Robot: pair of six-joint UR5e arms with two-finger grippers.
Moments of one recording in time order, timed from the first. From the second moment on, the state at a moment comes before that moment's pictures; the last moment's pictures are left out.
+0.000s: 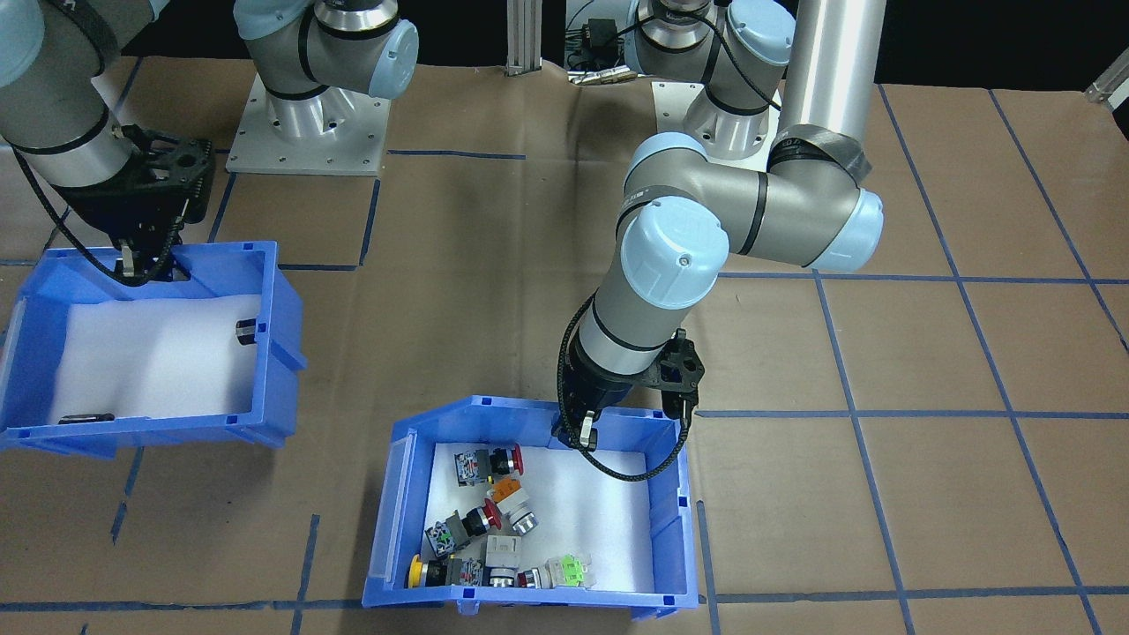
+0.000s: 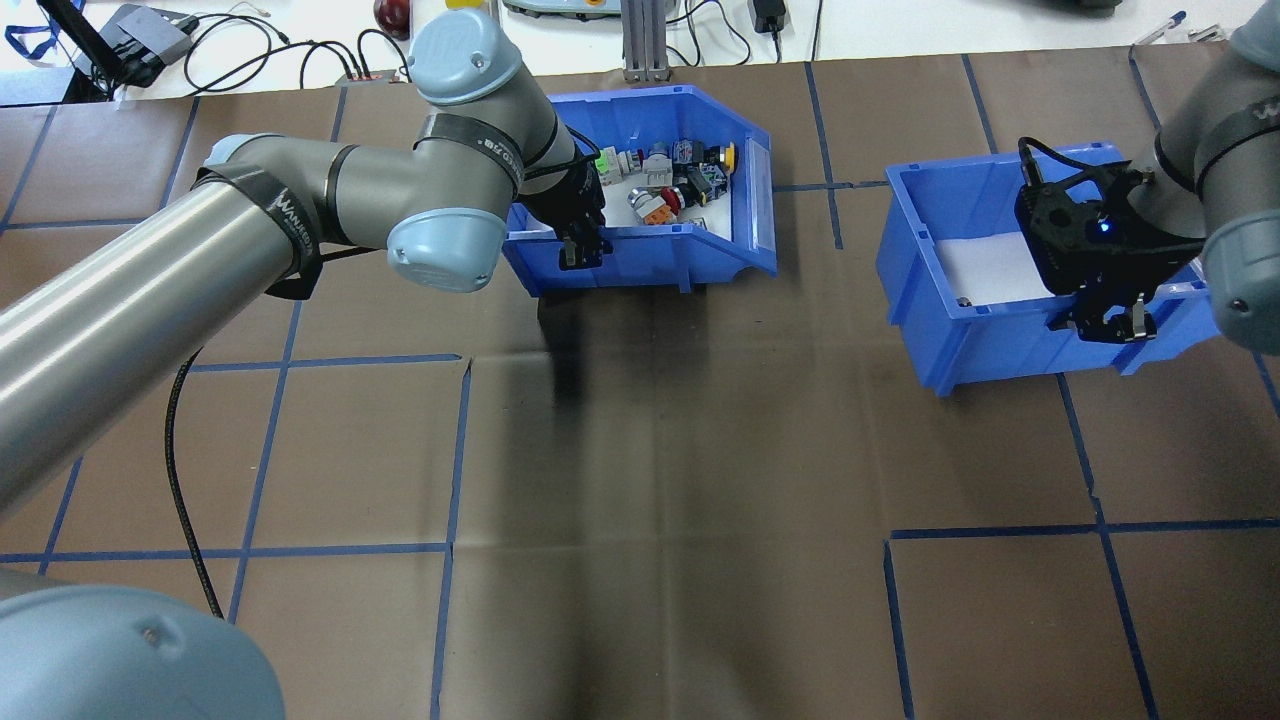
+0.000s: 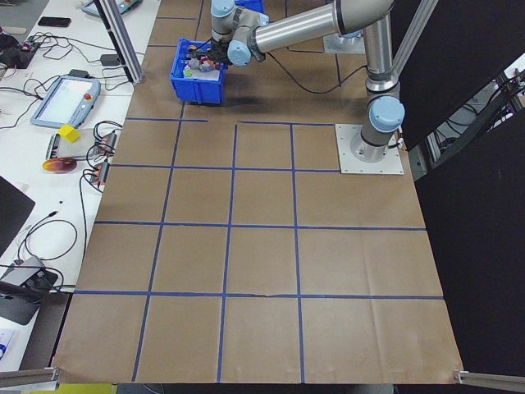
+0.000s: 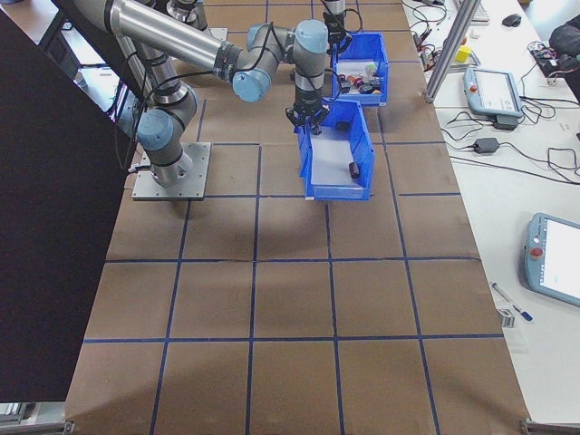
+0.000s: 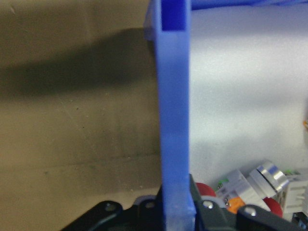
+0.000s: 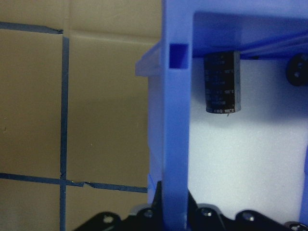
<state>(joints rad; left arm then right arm) -1.78 -2.02 -1.59 -0.93 1.37 -1.70 1.29 -1.65 1.93 -1.87 -1.59 -1.95</state>
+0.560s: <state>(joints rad) -1.80 -2.05 -1.56 -0.94 1.46 -1.70 1.29 -1.74 2.03 -1.87 -1.59 -1.91</state>
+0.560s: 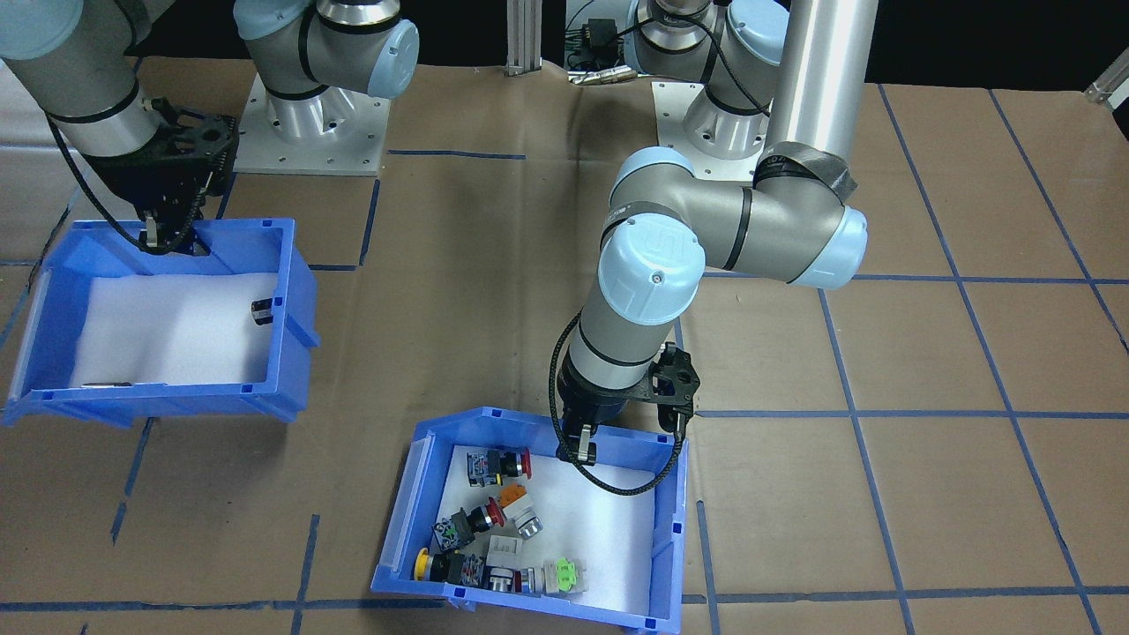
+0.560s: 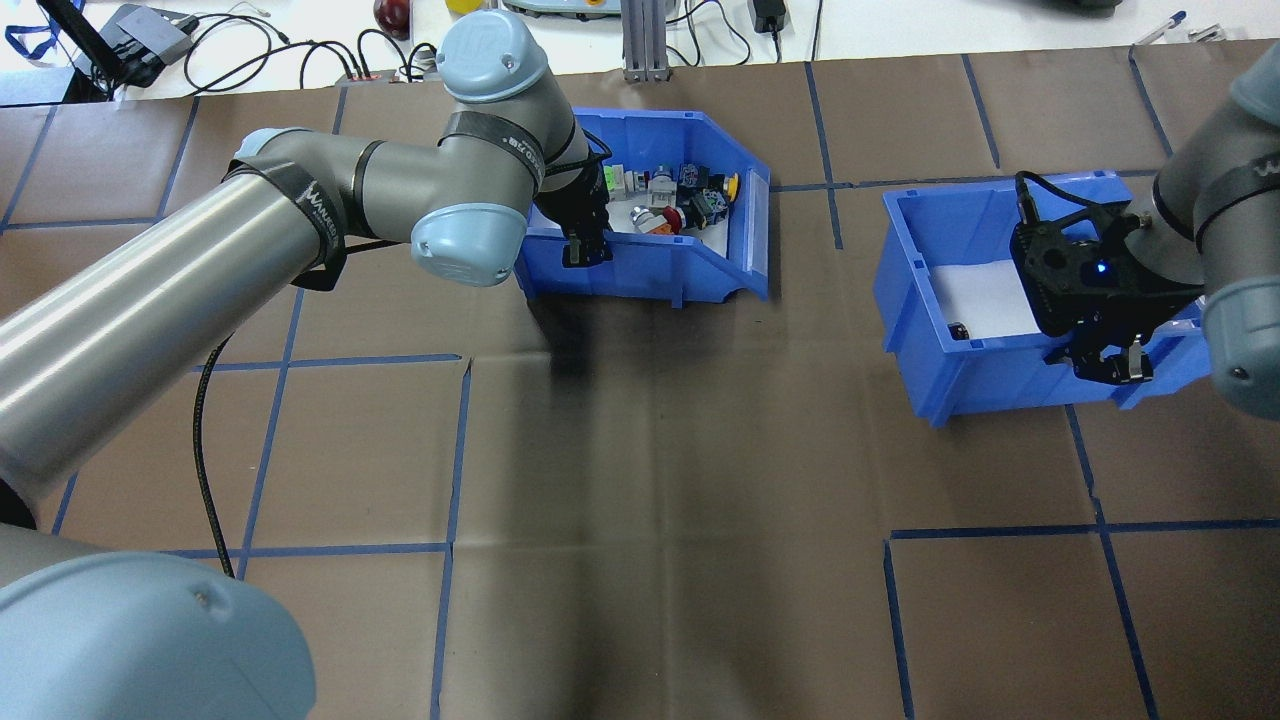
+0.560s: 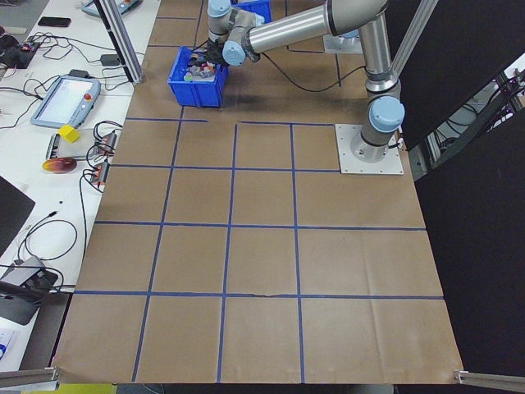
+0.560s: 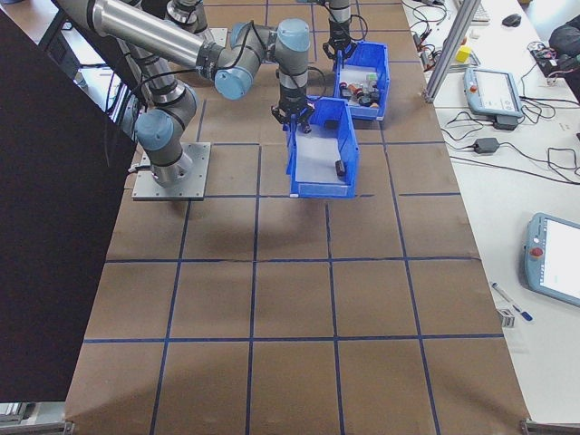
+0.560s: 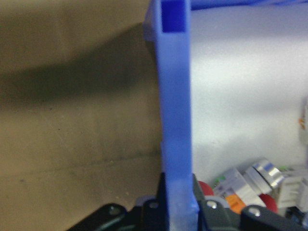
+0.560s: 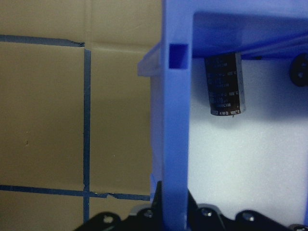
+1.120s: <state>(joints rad) -1.78 -1.98 -1.52 -1.24 1.50 -1.71 1.30 -1.91 2.19 -1.87 -1.55 -1.79</state>
